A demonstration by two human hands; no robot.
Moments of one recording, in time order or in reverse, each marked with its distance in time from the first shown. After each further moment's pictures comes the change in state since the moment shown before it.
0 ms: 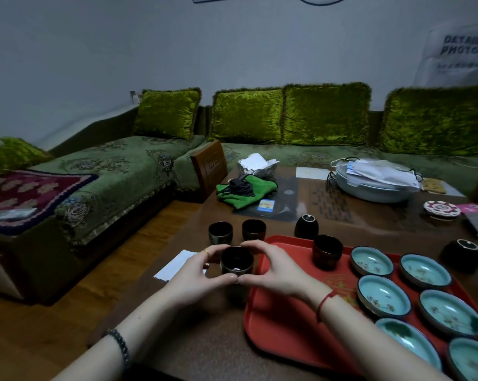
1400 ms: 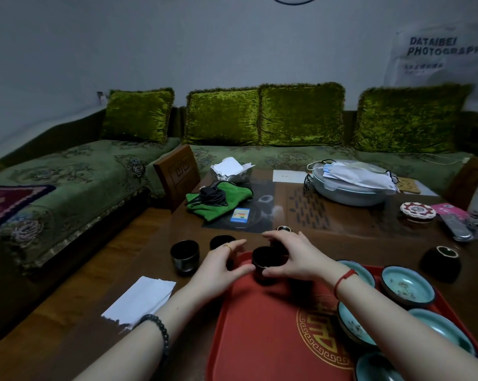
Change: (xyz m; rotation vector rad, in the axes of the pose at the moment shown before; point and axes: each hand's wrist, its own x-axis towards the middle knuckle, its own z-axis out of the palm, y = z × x) left_hand 0.101 0.022 0.071 0.137 -0.018 0.064; right_hand 0.026 0.080 -0.084 -0.343 -0.056 0.145
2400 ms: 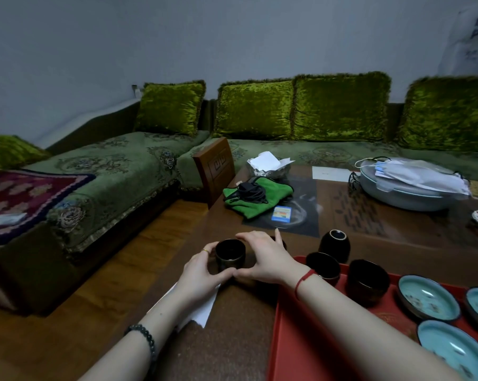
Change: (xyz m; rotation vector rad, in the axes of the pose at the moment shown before) left_hand -0.024 -0.096 -0.064 -0.020 0.100 -0.302; right_hand 0.086 -0.092 0.080 -0.041 -0.060 -0.137
